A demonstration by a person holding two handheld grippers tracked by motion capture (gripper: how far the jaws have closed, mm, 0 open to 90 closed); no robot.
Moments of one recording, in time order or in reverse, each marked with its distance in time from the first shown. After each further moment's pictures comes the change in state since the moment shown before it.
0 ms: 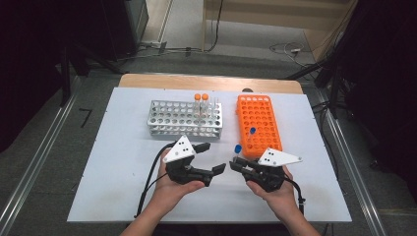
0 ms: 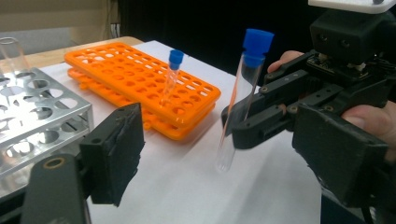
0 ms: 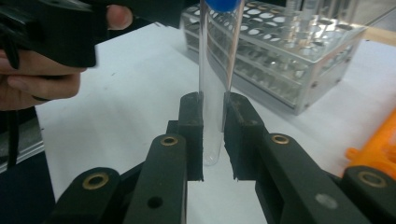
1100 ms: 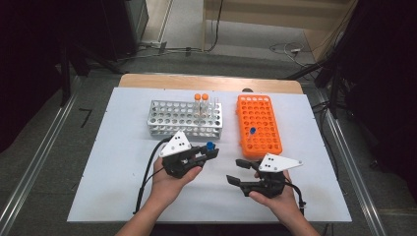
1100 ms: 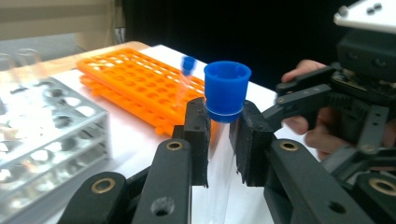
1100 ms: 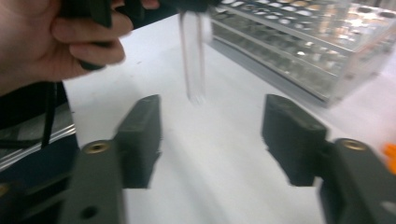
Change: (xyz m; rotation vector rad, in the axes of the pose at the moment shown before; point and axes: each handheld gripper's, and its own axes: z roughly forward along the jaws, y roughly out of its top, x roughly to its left) left arm 0.022 0.007 -0.008 -0.024 0.030 -0.001; right arm 0.002 -0.009 -0.009 0.019 0.068 -0.007
